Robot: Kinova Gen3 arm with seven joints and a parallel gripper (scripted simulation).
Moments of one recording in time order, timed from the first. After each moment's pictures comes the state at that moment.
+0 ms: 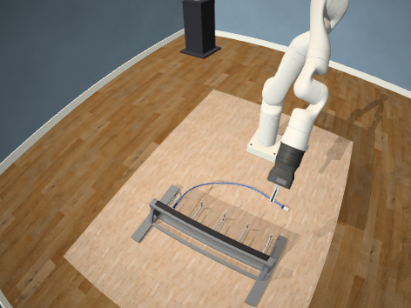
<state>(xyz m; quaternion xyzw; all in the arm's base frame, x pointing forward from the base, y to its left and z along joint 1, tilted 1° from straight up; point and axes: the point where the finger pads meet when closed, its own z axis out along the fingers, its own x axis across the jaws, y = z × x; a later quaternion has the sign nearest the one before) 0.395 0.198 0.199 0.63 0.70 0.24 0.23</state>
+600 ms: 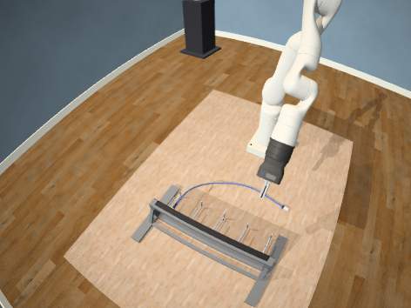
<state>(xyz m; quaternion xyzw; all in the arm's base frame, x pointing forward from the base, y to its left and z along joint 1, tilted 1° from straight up) 0.400 0.164 0.201 0.62 0.70 0.24 0.24</state>
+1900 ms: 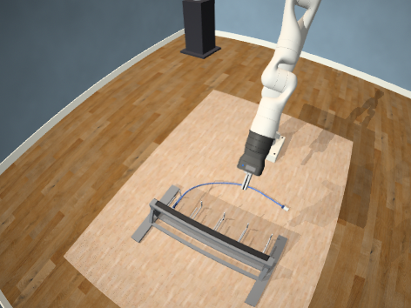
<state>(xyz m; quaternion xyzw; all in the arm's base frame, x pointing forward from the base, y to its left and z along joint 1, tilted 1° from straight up) 0.405 0.101 0.200 0.63 0.70 0.25 0.23</state>
